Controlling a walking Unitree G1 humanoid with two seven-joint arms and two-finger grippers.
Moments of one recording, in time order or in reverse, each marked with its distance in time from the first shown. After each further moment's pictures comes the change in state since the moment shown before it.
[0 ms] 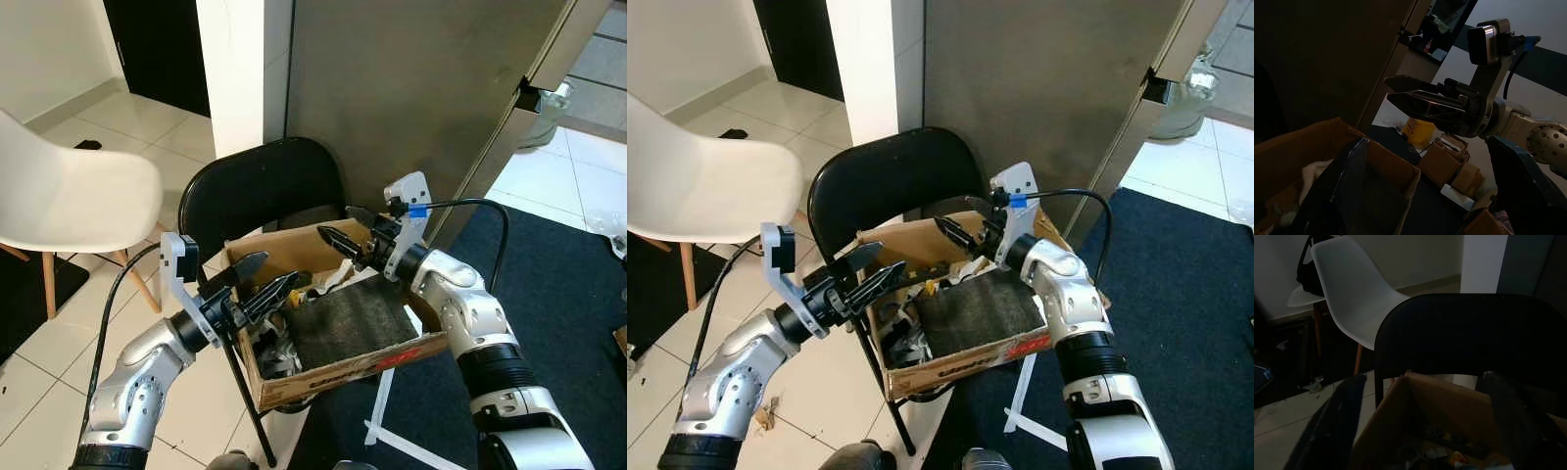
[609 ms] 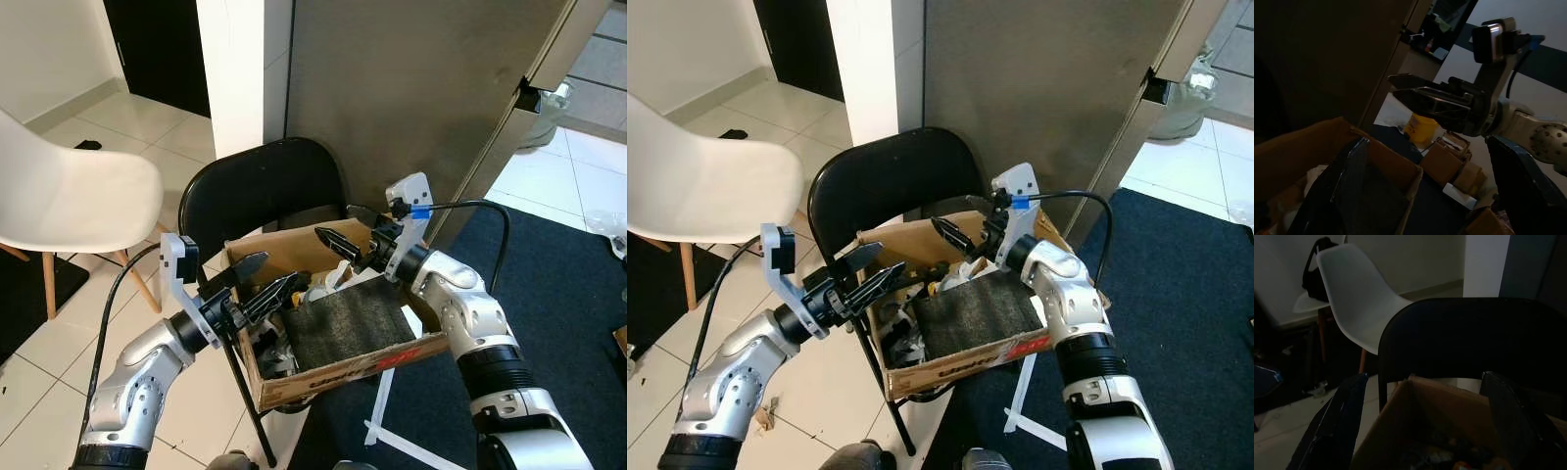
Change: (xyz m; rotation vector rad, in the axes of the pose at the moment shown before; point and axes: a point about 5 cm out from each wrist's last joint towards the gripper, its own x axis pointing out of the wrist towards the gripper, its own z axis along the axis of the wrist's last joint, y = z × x) left arm -0.001 0.002 -0.001 0.012 0.004 0.010; right arm -0.002 0.000 -0.001 0.019 -0.028 0.010
